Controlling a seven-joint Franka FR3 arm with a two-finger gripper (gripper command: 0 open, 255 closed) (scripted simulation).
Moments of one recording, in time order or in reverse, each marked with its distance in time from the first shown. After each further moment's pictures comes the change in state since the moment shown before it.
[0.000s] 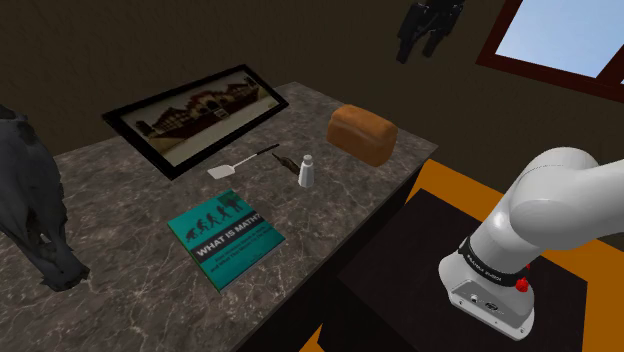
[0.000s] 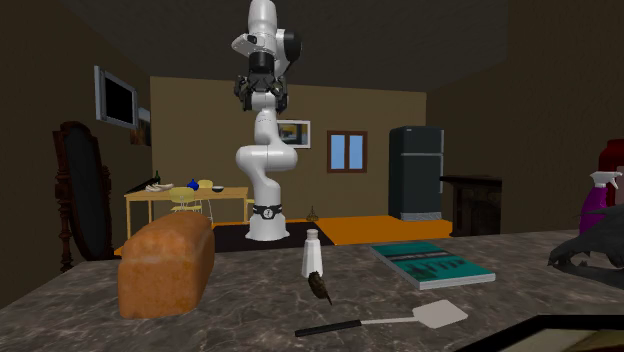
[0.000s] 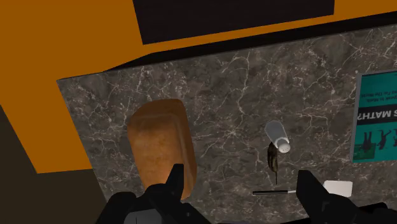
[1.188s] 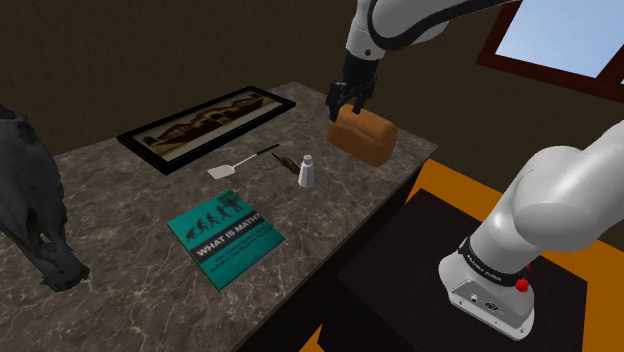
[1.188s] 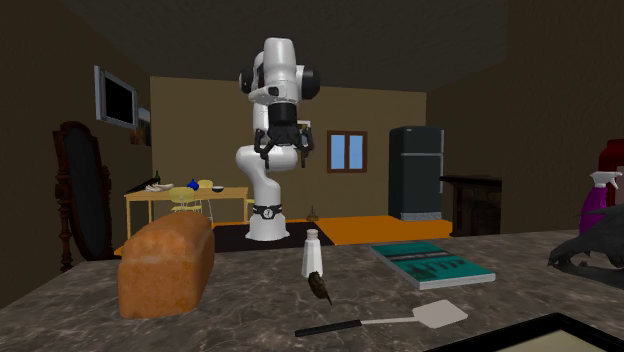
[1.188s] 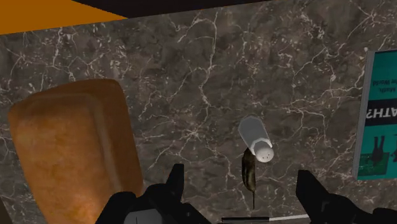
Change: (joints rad) arm 0.070 0.414 0.031 -0.108 0.087 0.461 0.021
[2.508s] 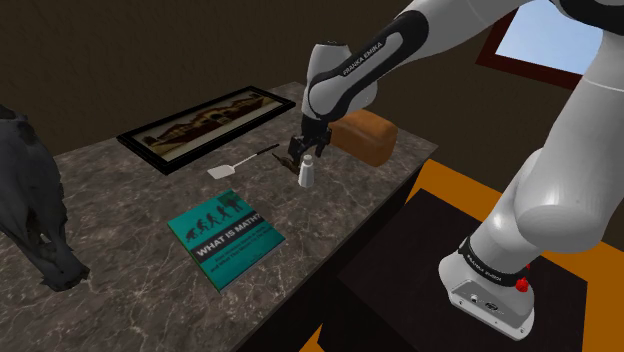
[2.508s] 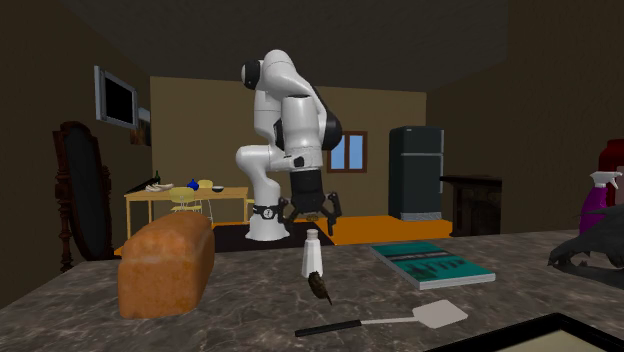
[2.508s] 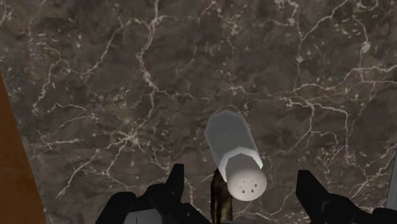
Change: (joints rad) arm 0.052 0.498 0.035 0.096 0.089 0.361 -0.033
